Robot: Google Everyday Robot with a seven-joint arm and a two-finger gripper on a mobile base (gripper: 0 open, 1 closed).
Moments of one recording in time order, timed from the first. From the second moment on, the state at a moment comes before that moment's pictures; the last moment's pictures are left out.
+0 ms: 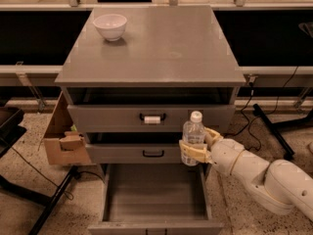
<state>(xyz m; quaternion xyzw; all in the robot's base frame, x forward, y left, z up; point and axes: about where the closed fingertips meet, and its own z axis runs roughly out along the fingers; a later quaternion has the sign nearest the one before) 0.532 -0.122 0.709 -0.30 0.69 0.24 0.62</state>
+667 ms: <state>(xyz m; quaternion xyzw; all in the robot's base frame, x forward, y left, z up) 0.546 -0.042 0.598 -0.34 0.65 0.34 0.59</state>
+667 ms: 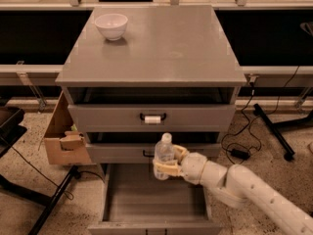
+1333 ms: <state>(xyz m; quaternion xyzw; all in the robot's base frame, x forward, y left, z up) 0.557 0.002 0.505 -0.36 0.61 0.42 0.56</state>
